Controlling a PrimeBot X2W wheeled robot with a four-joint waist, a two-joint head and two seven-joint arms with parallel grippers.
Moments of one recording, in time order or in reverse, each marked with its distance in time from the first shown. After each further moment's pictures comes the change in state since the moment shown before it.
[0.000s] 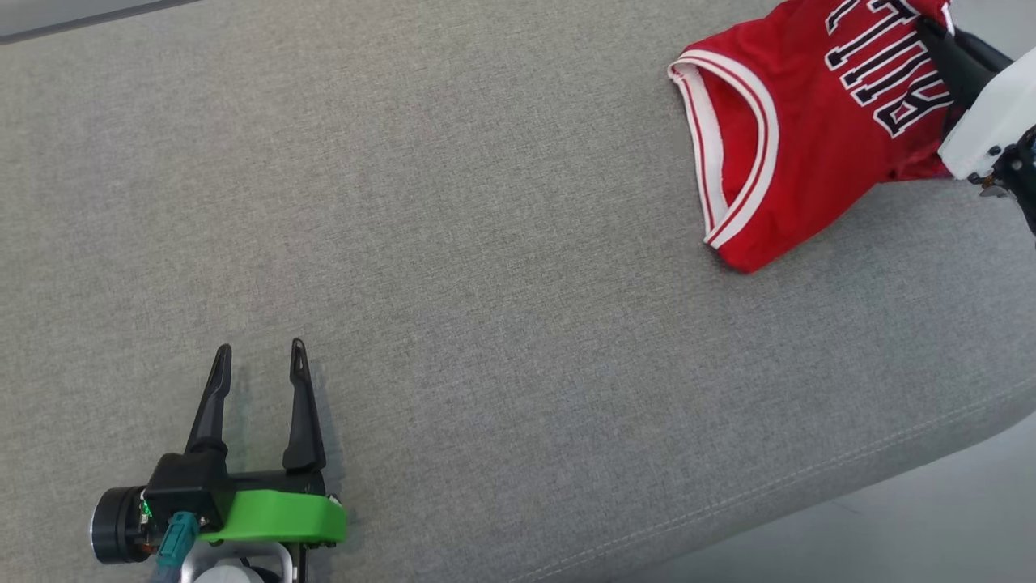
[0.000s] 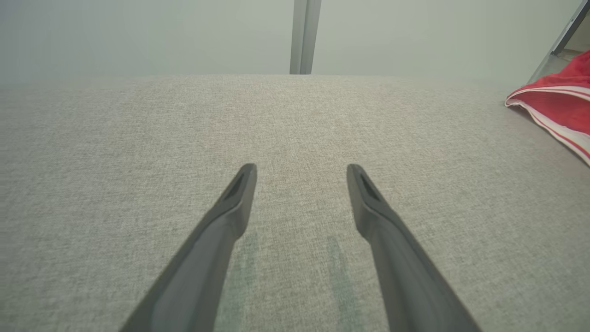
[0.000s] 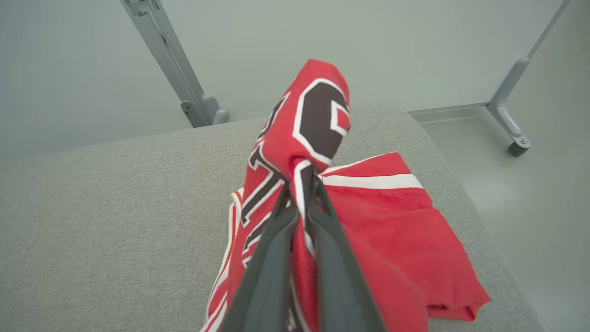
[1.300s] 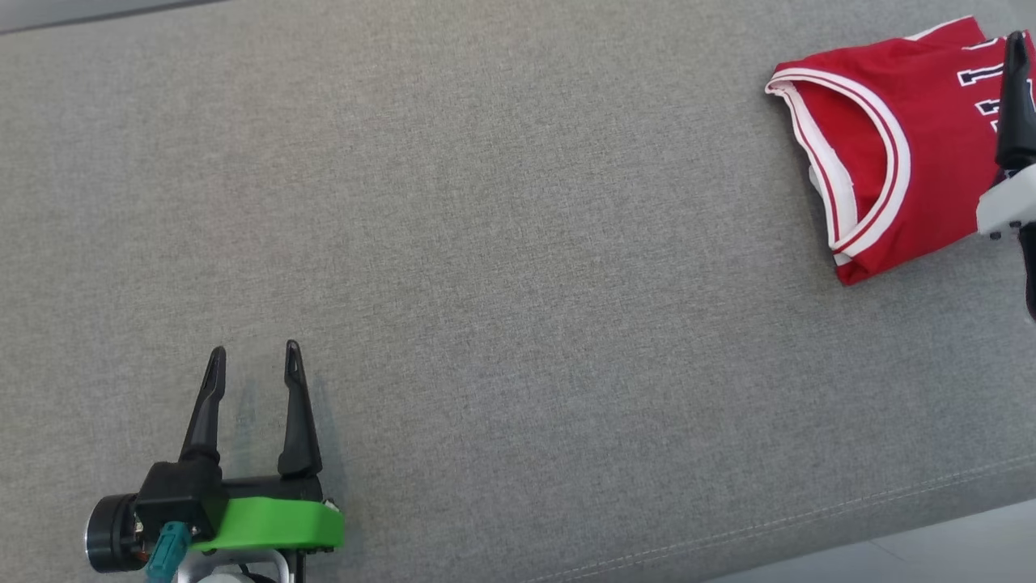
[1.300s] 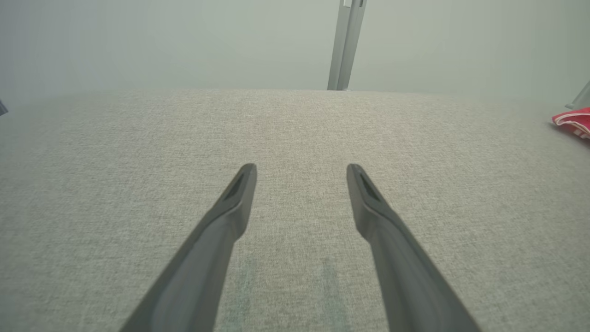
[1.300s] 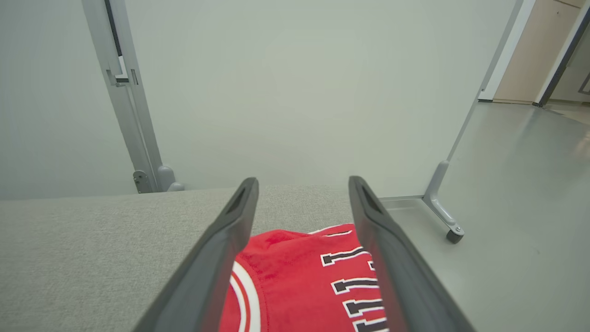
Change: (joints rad) left arm 0.012 0.000 -0.002 -0.032 -0.005 0.003 0.000; right arm 0.126 0.150 -0.381 0.176 -0.496 0.000 -0.471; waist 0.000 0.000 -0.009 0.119
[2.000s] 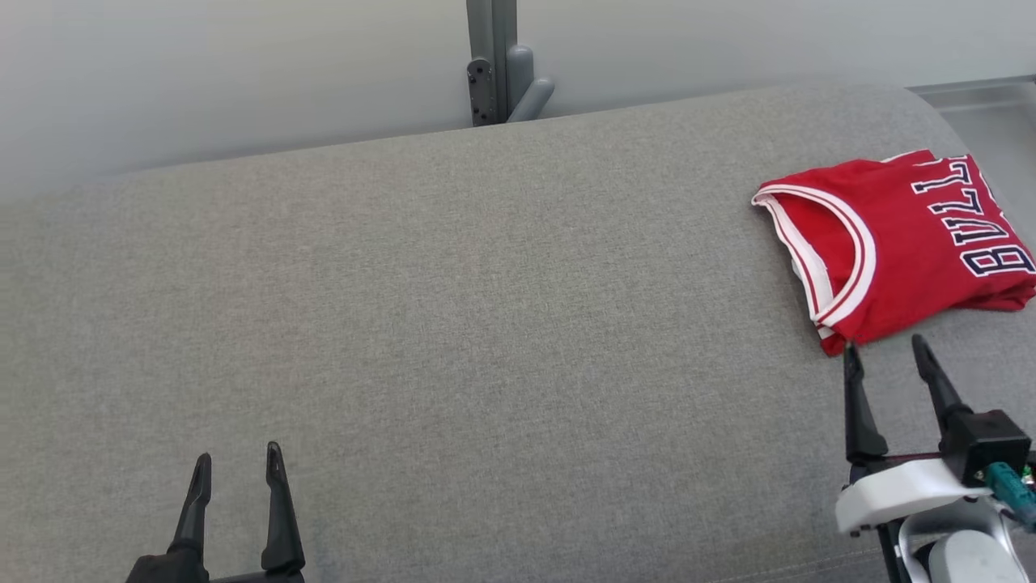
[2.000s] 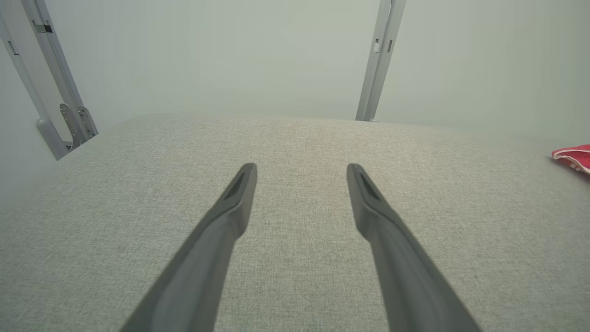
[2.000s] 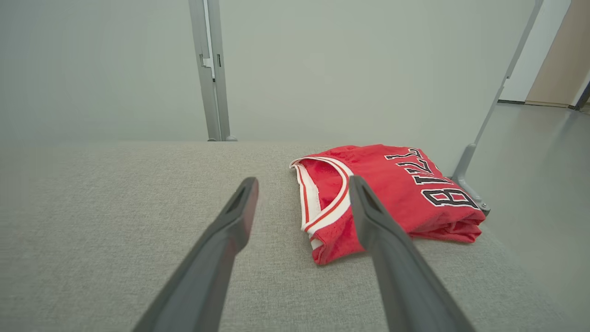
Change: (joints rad) left arm 0.194 0.000 0.049 -0.017 -0.053 0.008 0.000; right arm 0.711 0.363 -0.162 -0.505 -0.357 0.000 -0.002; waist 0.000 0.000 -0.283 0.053
